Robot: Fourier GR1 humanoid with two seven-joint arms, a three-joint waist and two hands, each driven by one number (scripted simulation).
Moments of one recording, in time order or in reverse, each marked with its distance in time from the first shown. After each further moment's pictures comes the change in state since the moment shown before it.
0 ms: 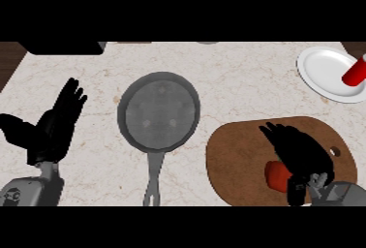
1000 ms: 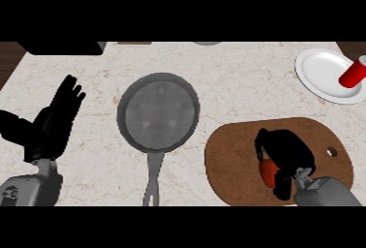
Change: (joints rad) left arm -0.019 -0.030 0.052 -0.006 -0.033 -0.043 0.027; right arm 0.005 0.103 -0.031 0.178 0.181 -0.143 -0.270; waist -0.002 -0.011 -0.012
